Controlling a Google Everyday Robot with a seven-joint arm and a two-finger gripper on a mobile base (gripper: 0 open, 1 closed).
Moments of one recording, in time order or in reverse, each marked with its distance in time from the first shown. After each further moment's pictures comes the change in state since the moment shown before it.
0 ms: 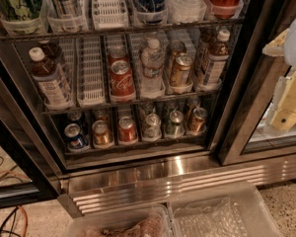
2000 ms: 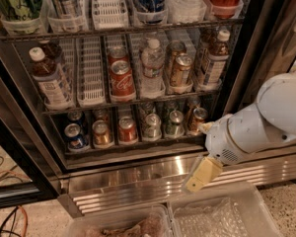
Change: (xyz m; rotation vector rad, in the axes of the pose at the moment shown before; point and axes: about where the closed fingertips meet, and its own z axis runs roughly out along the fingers) arm -0.054 0.087 0.204 -0.162 -0.318 0.170
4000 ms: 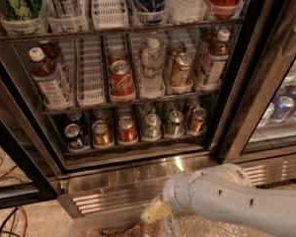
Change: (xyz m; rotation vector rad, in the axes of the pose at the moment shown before) arm 0.040 0.043 0.183 0.163 -0.008 0.155
